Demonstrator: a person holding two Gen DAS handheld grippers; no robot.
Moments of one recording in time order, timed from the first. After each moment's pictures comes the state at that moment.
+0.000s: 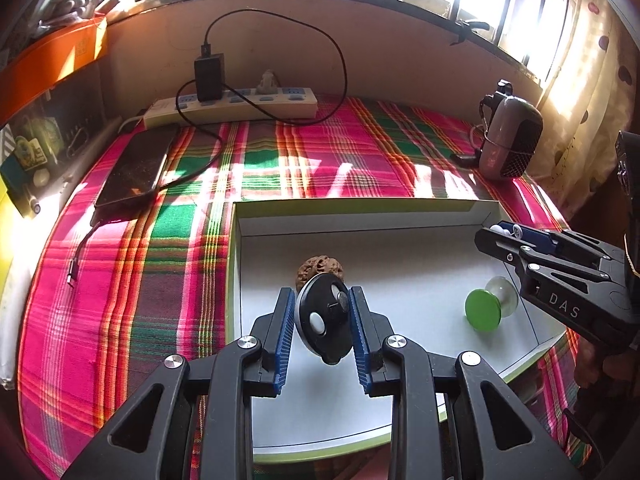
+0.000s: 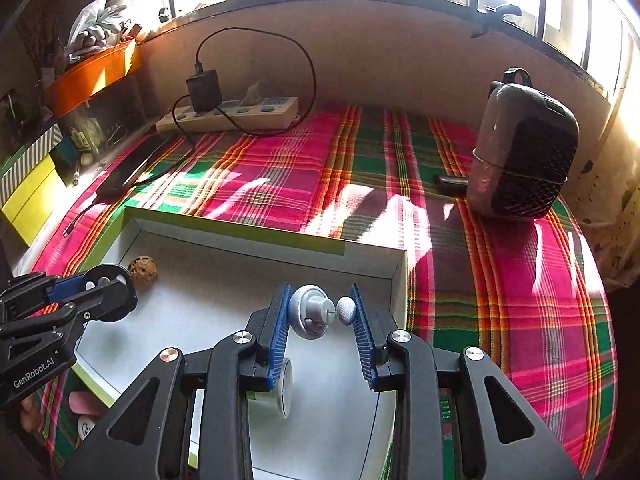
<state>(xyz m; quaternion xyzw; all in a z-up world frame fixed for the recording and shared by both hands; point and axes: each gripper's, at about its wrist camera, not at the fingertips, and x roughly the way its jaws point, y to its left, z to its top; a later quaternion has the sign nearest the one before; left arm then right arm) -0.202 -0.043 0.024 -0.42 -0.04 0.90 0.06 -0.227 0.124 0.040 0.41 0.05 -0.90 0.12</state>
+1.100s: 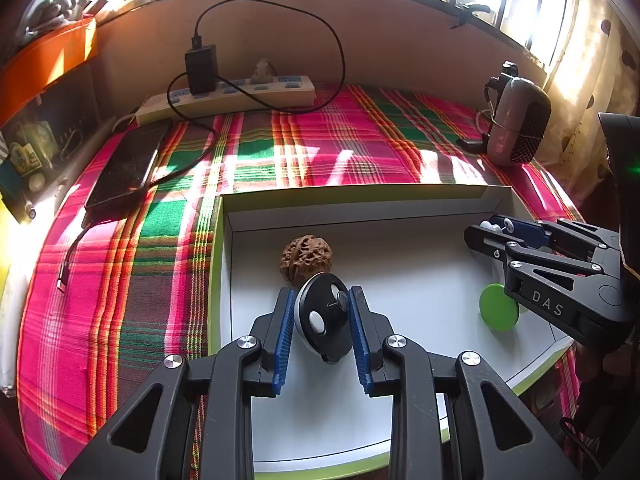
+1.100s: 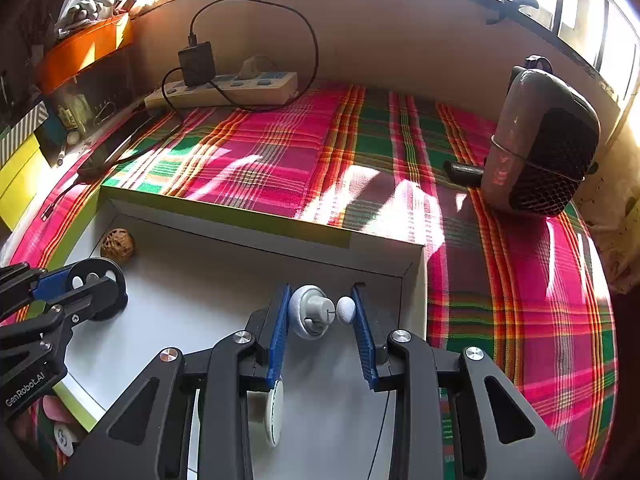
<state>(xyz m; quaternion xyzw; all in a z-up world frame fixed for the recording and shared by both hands) -0.210 -0.035 0.014 -0.44 -0.02 0.90 0.05 -0.241 0.115 0.020 0.43 0.07 -0.89 0.11</state>
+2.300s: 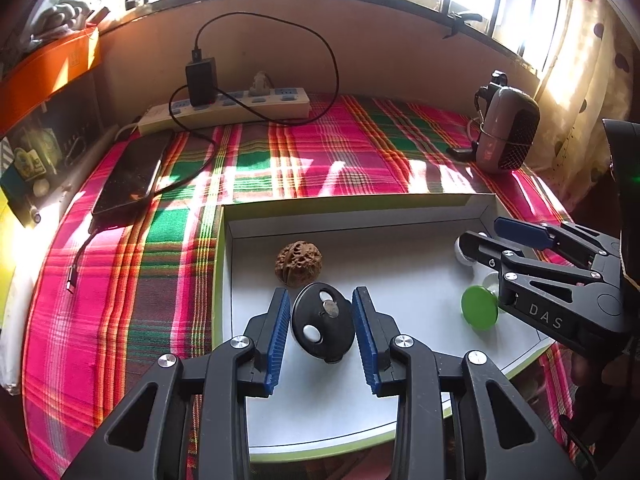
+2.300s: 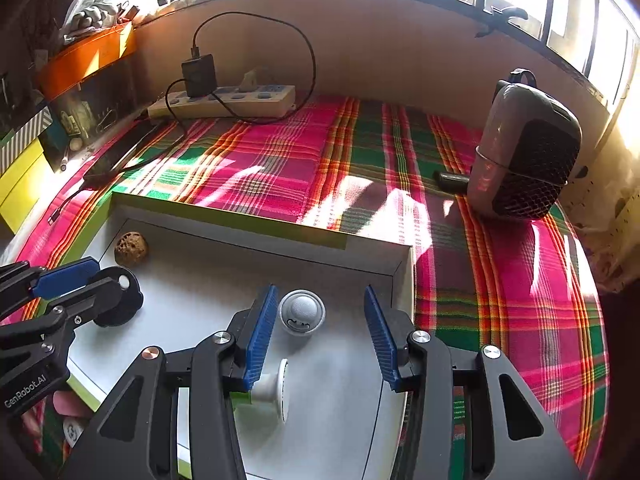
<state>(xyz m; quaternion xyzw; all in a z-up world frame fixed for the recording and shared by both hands) -0.199 -0.034 0.026 -0.42 -0.03 0.90 0.06 -0.228 0.114 0.034 0.42 0.07 -0.90 0.11</state>
